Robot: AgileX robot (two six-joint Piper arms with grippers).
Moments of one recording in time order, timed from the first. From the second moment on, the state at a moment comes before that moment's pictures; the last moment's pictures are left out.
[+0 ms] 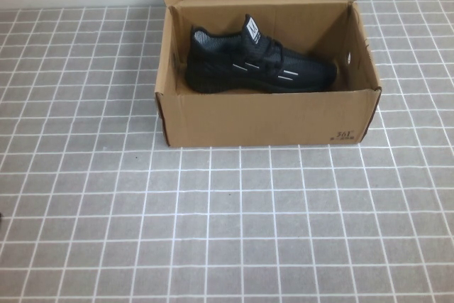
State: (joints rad) right arm 0.55 0.20 -0.73 0.21 0.87 0.03; left arm -0.38 0.07 -0.11 -0.55 -0.07 0.63
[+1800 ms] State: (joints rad) right arm 0.18 0.04 0.02 0.06 -0.11 0.02; left arm -0.38 0.07 0.03 -0.57 -0.13 0.67
